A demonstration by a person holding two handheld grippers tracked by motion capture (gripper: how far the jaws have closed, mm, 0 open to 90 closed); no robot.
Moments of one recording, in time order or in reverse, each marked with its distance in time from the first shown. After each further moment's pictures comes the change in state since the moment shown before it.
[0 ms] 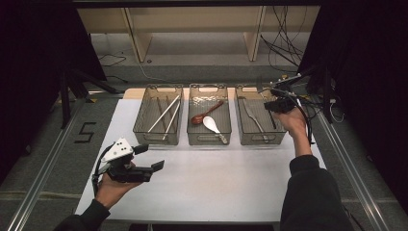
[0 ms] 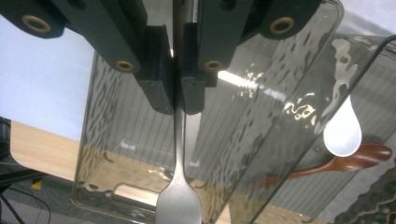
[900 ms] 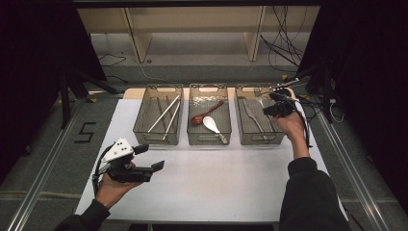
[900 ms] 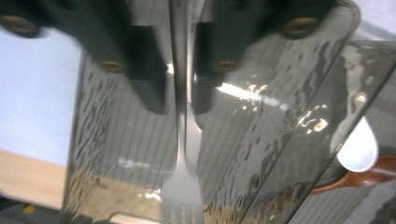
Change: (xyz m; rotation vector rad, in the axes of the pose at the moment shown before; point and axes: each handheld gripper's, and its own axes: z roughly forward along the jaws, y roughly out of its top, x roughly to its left) left arm 0.000 0.000 0.000 0.001 -0.001 -0.001; right arm -0.001 -0.010 0.015 0.061 0.010 0.051
